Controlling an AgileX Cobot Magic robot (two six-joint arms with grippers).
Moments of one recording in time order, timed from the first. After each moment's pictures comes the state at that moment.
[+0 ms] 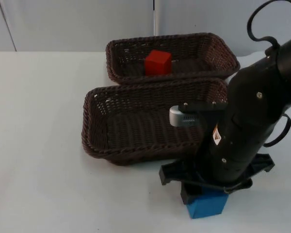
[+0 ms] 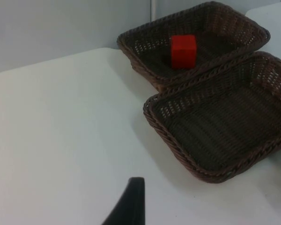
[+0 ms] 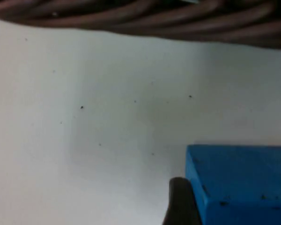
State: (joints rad) right arm 0.76 2.03 -1.06 0.00 0.46 0.50; left arm -0.29 0.49 -0.57 -0.14 0.66 0.15
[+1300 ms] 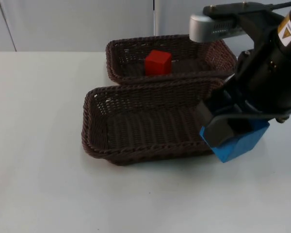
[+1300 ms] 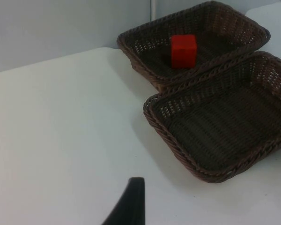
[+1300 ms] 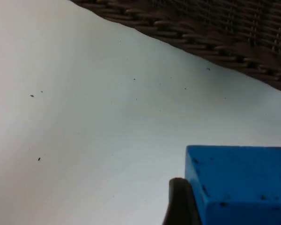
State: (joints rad) right arm 0.76 1.60 -1.06 0.00 0.73 0.19; left arm -0.29 0.49 -0.57 -0.14 0.66 0.15
